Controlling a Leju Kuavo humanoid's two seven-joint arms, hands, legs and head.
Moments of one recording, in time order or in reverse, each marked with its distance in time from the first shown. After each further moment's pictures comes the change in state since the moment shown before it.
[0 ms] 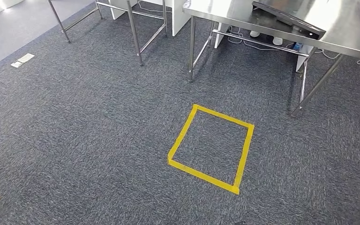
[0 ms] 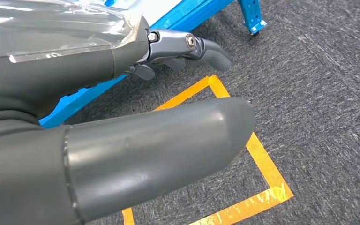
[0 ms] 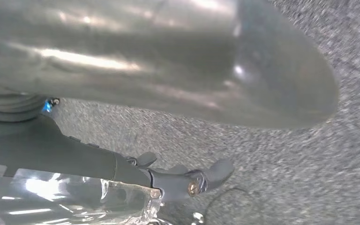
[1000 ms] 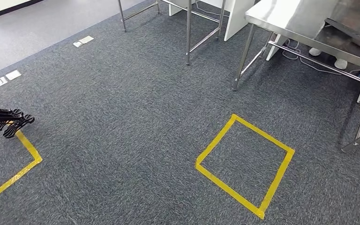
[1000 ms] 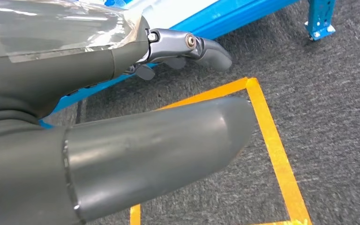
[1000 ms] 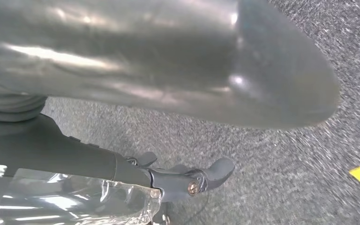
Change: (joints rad) left arm -0.007 0.004 0.018 0.001 -0.038 -0.013 -0.001; right arm 0.018 0.010 -0.002 0.001 0.002 -0.036 0.025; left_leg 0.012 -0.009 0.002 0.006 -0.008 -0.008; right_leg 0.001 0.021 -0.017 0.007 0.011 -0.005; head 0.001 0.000
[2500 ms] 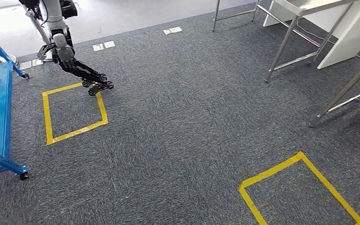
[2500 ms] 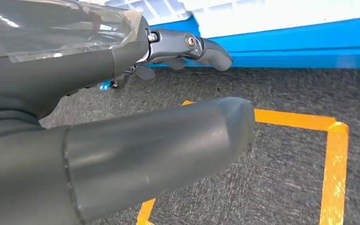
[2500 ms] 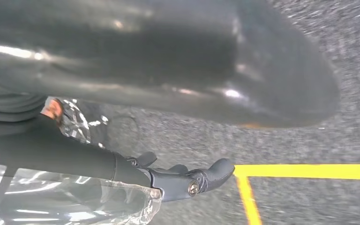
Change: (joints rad) left arm -0.006 -0.001 0.008 0.003 0.023 0.011 0.004; right arm -0.005 0.008 0.004 0.002 0.075 -0.007 0.036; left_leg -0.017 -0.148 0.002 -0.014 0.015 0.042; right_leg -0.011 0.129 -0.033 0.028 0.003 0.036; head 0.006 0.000
